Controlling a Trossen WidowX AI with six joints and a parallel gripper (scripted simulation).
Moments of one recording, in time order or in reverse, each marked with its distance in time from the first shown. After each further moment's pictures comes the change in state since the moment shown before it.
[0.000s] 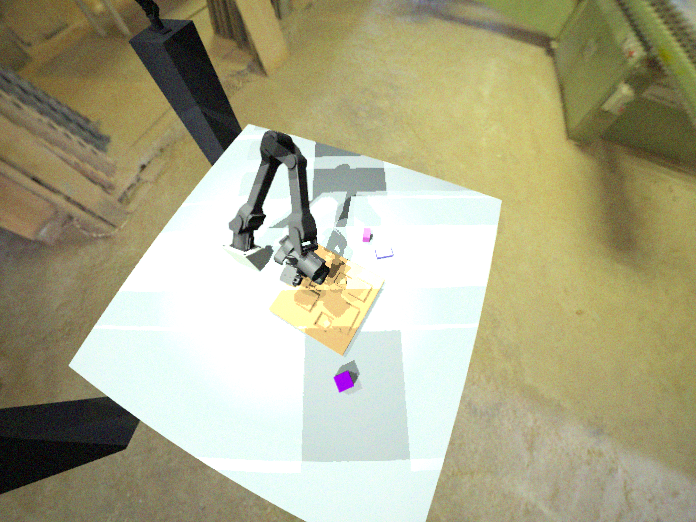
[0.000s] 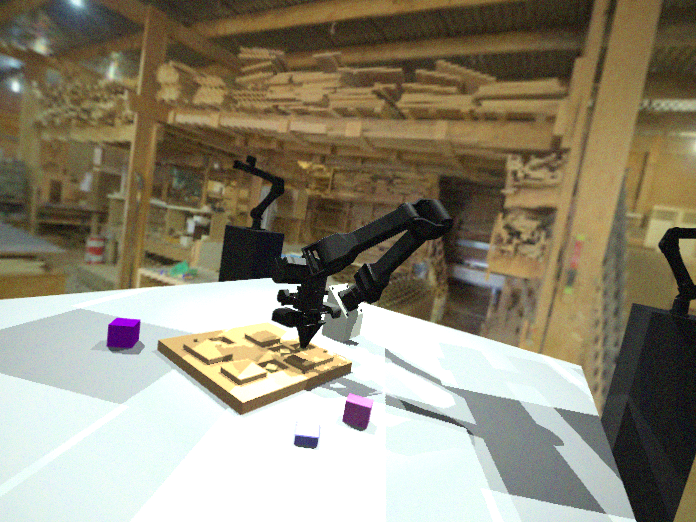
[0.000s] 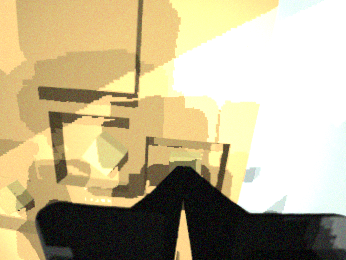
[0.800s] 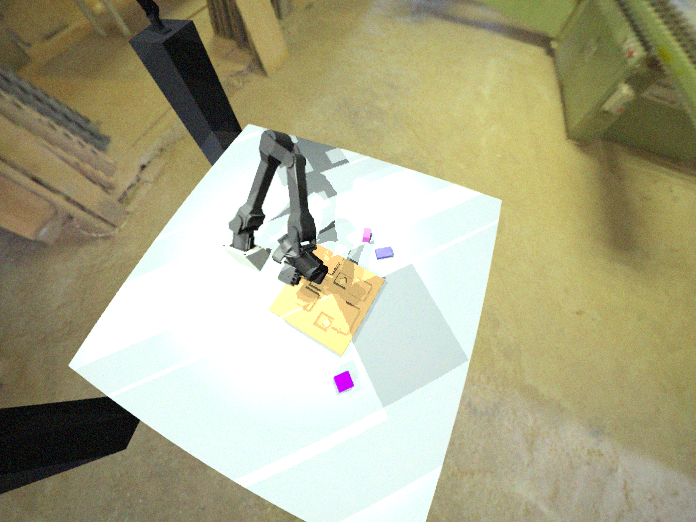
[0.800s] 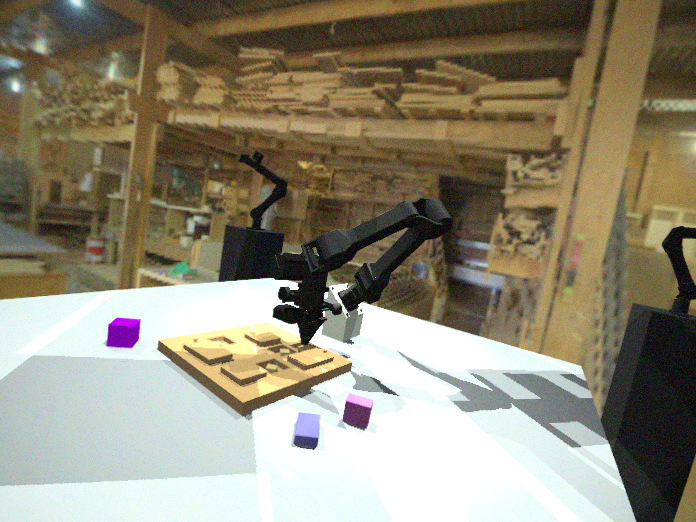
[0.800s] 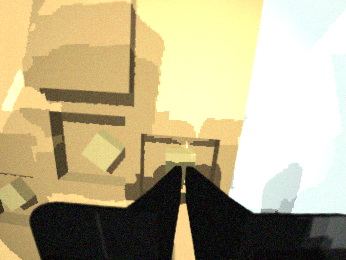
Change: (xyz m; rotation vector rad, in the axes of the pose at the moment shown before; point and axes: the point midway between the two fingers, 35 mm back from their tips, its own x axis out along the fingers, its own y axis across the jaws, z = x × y) arm -0.008 -0.003 0.000 0.009 0.009 -0.008
